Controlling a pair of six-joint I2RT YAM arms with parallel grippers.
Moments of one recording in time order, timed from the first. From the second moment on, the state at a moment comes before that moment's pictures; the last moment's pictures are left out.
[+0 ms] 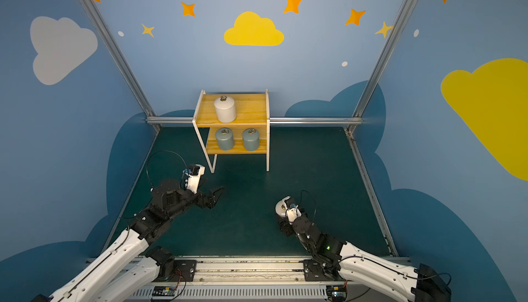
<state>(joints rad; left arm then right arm) -0.47 0.74 0.54 -0.17 0.20 -0.18 1.07 0.61 0.14 -0.01 0.48 0.23</state>
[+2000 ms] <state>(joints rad) -0.47 0.73 0.48 -0.13 0.21 -0.18 1.22 0.69 0.13 -0.16 0.69 0.57</state>
